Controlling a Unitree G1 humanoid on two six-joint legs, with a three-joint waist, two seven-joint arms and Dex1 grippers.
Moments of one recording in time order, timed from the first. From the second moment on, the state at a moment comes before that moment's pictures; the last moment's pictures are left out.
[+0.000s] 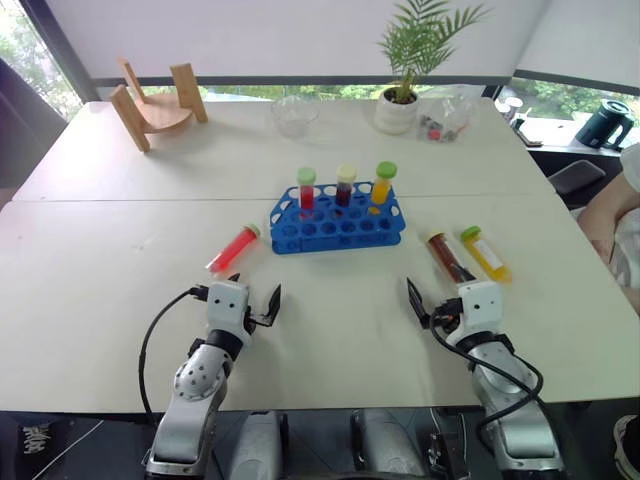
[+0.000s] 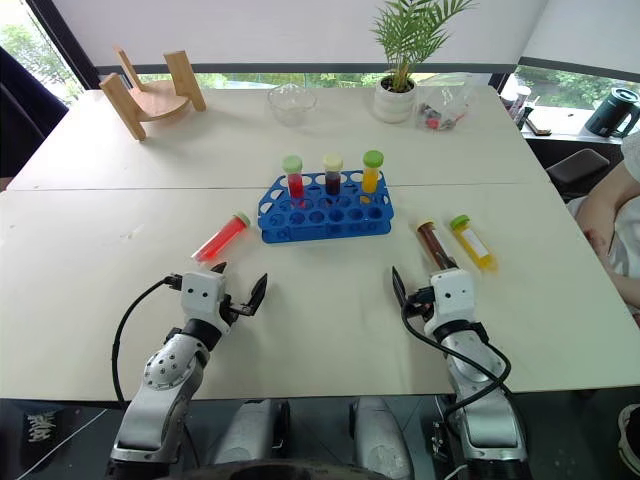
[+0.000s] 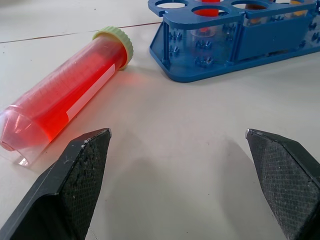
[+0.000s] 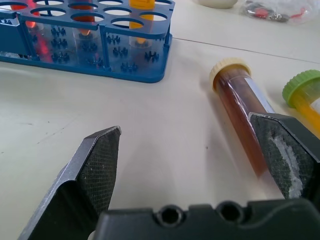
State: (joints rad) left arm 0.17 0.12 -0.06 -0.29 -0.03 0.17 -0.21; right arm 0.16 -0.25 -0.06 -0.27 -0.02 0.10 0.22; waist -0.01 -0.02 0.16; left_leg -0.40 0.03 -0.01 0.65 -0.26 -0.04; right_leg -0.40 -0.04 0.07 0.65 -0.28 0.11
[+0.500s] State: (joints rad) left arm 0.17 0.12 -0.06 -0.29 -0.06 0.17 -0.22; right arm 0.18 -0.25 -0.05 -0.27 -0.02 0.10 0.21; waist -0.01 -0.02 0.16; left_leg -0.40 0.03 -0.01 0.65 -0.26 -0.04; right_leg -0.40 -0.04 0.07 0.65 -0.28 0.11
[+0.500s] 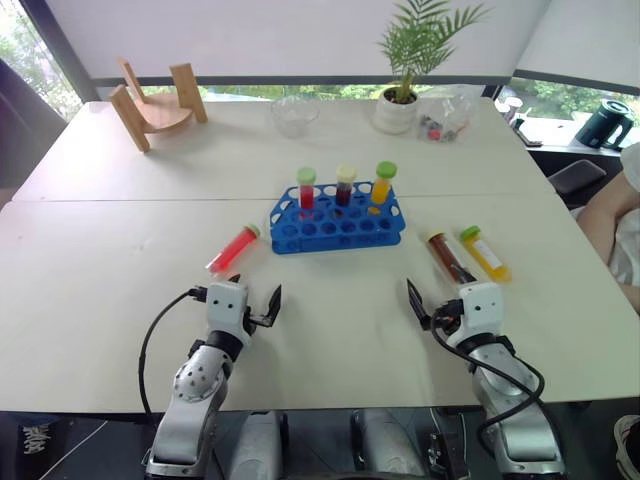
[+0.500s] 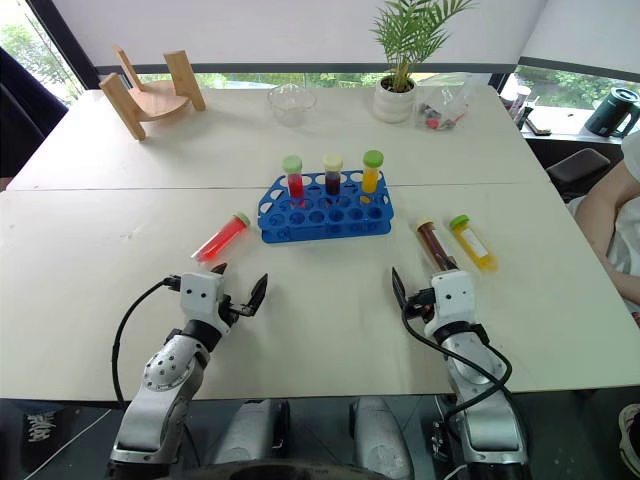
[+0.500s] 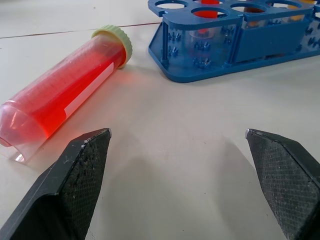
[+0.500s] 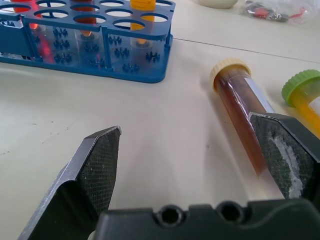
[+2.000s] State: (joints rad) left arm -0.36 0.91 0.10 -0.40 -0.70 0.65 -1.16; right arm -1.02 -1.00 0.46 0.49 0.14 1.07 1.03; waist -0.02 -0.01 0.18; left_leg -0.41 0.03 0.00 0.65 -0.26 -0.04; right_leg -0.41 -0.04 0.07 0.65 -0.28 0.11
